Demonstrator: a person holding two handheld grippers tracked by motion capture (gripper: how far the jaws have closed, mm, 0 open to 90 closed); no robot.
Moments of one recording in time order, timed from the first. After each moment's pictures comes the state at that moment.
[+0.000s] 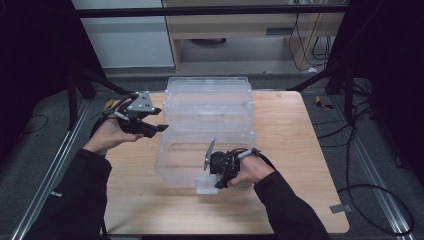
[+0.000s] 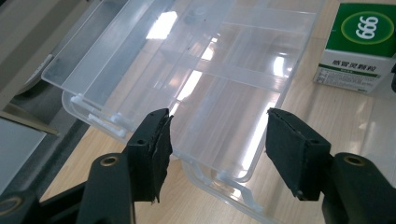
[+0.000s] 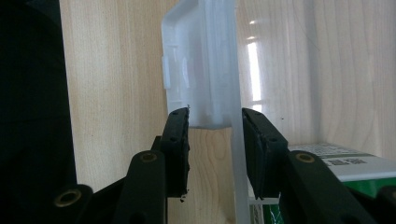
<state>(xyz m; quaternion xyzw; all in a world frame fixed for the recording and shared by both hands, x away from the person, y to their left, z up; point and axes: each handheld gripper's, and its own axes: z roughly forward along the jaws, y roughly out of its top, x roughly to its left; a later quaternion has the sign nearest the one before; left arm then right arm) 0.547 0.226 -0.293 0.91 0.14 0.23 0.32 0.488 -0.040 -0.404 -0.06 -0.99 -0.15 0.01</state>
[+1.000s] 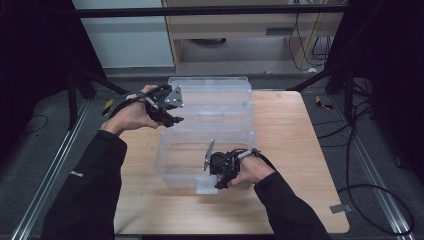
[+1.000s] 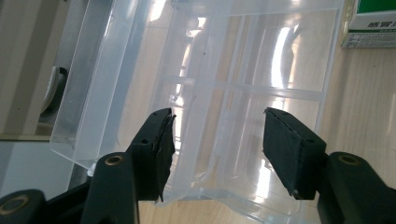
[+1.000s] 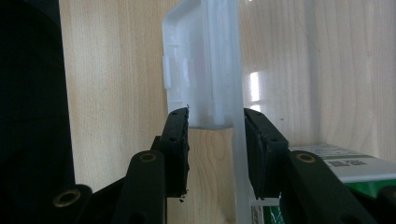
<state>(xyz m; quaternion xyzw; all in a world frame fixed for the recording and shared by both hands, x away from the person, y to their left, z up) 0.583 0.164 -0.281 0.95 0.03 0.25 0.20 0.488 -0.040 -0.405 -0.05 -0.99 -0.15 0.00</state>
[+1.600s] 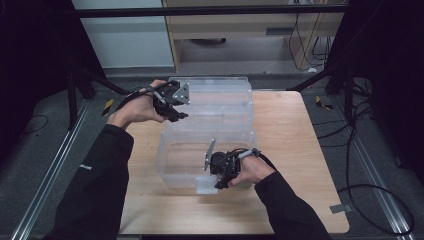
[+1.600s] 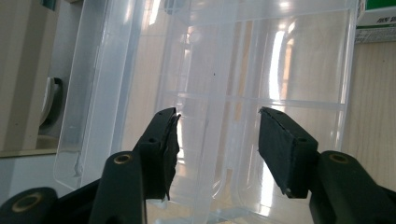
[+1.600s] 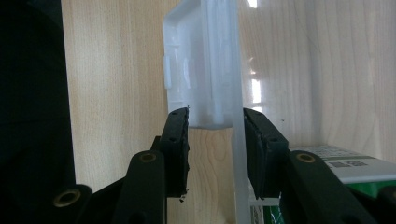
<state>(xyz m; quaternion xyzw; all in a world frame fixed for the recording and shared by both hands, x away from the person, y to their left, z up) 0.600 0.147 -0.282 0.95 -0.01 0.24 0.18 0.488 -0.041 -0.405 -0.06 -0.99 -0.15 0.01</state>
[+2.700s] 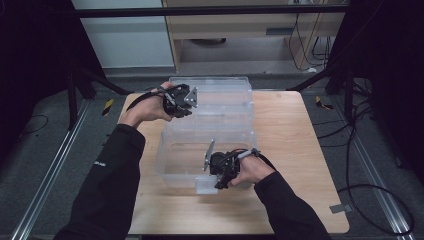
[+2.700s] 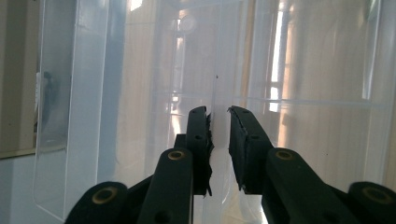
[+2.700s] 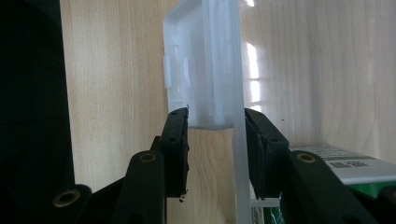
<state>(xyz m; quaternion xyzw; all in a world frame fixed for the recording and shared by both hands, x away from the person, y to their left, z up) 0.617 0.130 -0.302 0.96 -0.02 0.23 0.14 0.488 -0.040 -0.406 -0.05 -0.99 -0.15 0.00</state>
